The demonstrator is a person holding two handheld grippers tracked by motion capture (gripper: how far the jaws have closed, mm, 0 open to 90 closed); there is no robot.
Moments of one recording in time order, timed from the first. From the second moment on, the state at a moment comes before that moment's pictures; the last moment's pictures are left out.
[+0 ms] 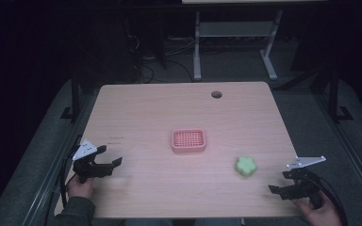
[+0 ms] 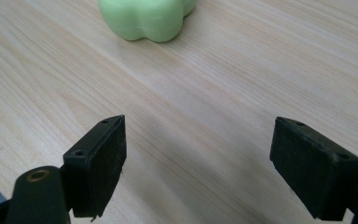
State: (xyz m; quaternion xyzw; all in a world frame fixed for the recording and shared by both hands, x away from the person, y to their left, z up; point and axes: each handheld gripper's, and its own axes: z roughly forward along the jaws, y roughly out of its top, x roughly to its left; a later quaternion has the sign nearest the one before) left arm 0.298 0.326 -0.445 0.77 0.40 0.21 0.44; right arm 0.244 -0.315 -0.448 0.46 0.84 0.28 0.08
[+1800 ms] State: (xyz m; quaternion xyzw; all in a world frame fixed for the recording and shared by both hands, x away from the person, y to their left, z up) left arm 0.297 0.323 -0.443 0.78 0.39 0.20 0.44; right arm 0.321 -0.218 -0.426 0.37 0.90 0.20 0.08
